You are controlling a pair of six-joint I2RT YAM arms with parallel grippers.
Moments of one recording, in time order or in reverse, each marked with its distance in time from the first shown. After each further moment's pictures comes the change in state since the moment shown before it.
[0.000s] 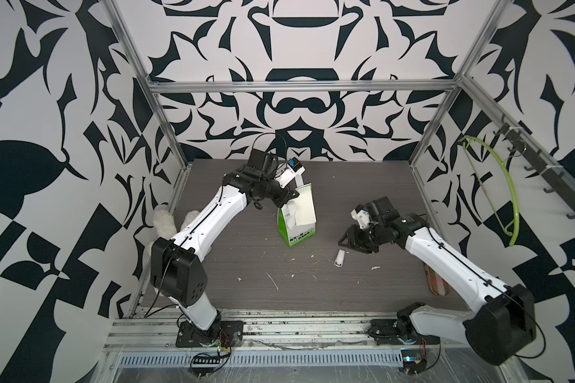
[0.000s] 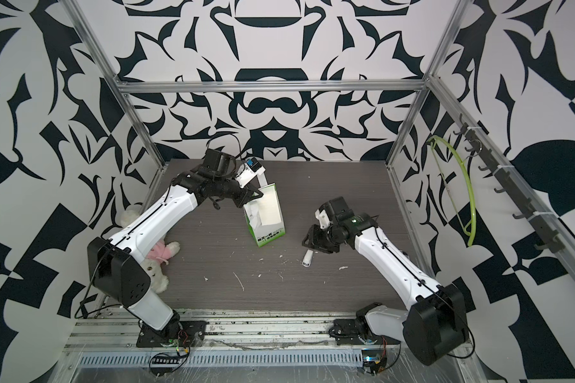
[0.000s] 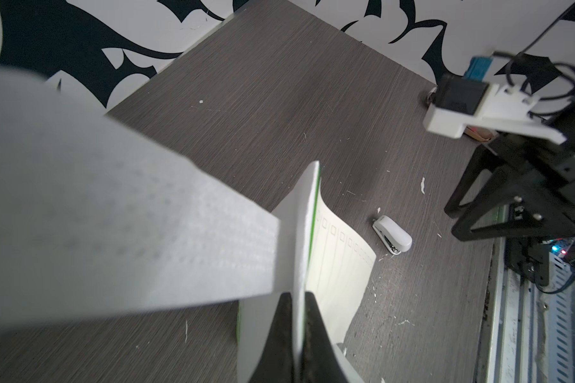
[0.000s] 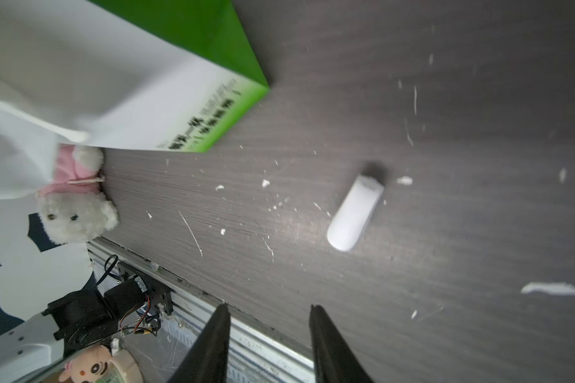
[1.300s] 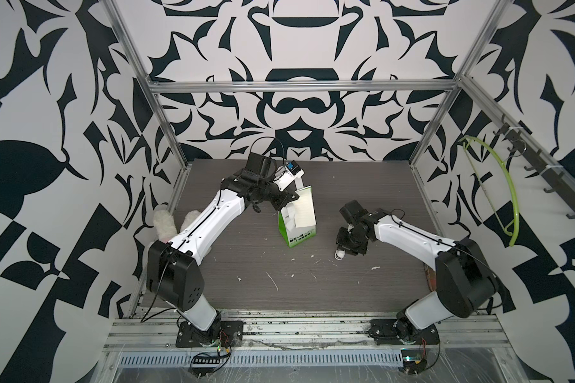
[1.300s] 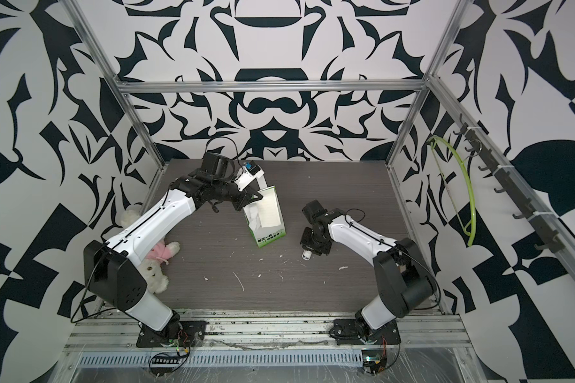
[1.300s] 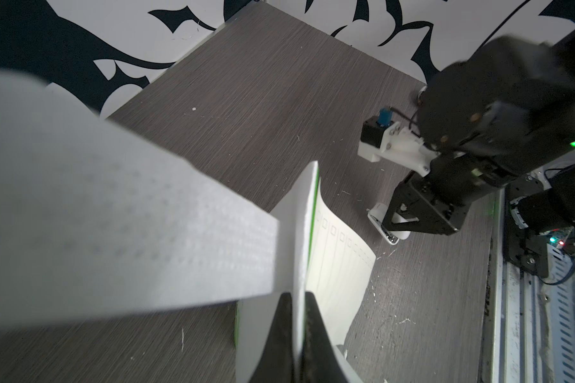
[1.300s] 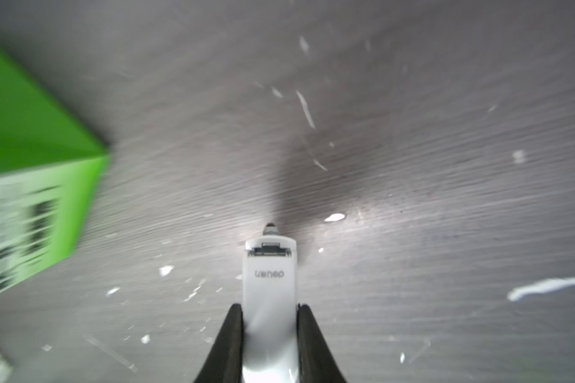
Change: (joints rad) left arm 0.000 -0.037 -0.076 0.059 0.040 0.025; right arm 0.112 0.252 0.119 0.051 0.299 0.246
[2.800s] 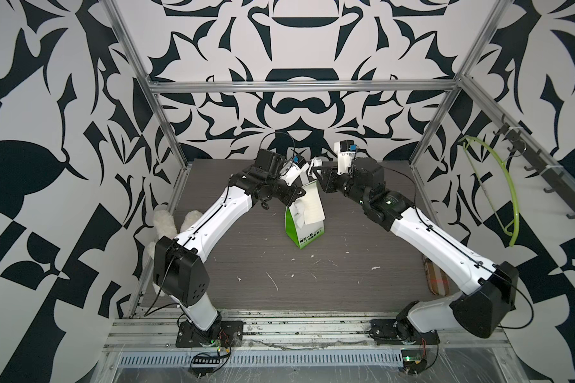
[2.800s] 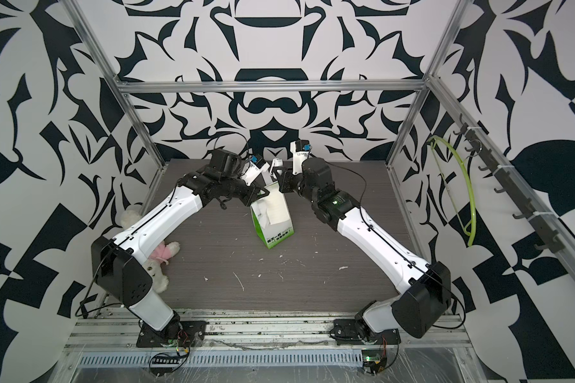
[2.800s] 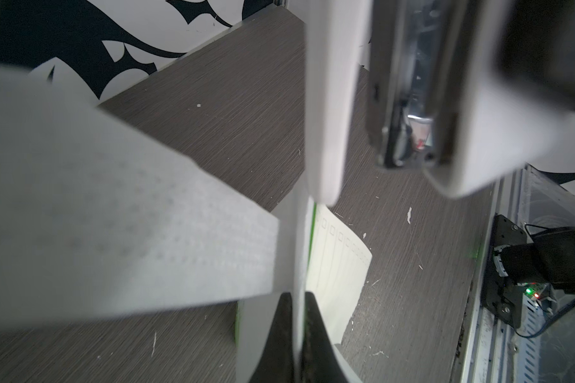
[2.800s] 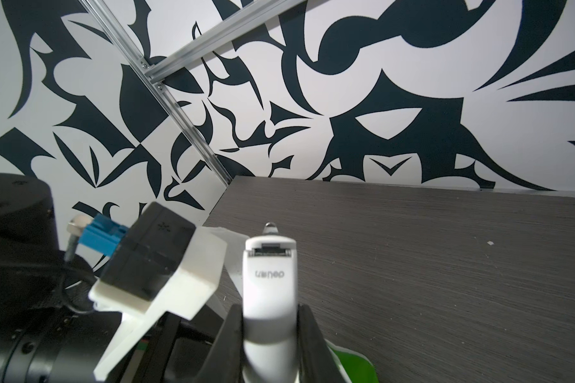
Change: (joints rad) left arm -0.060 0.057 0.102 -0.006 -0.085 -0.215; right arm 0.077 -0.084 0.276 0.657 0.052 -0.414
